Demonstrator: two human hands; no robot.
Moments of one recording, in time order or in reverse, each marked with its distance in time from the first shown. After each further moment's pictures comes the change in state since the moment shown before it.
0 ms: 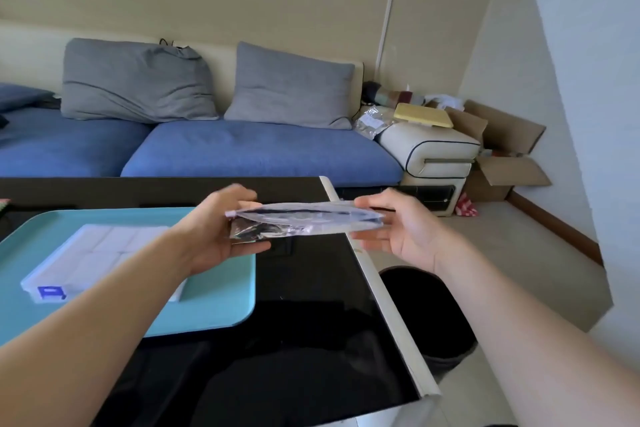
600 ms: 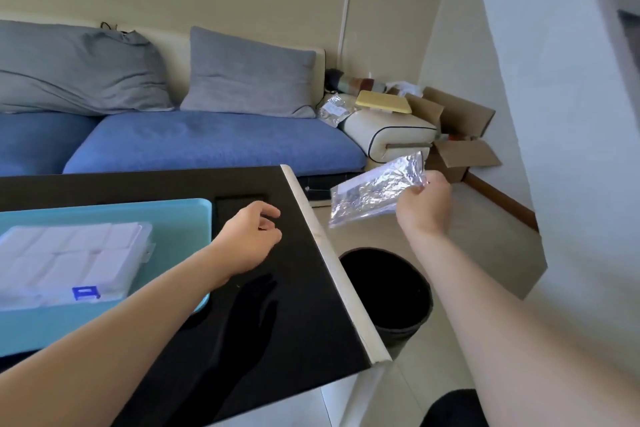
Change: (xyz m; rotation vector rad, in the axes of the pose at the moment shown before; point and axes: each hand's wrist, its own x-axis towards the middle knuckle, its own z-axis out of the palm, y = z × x) left_hand 0.012 -0.054 0.080 0.817 0.049 0.238; right_hand -0.021 0.008 -0.059 -0.549 1.088 -0.337
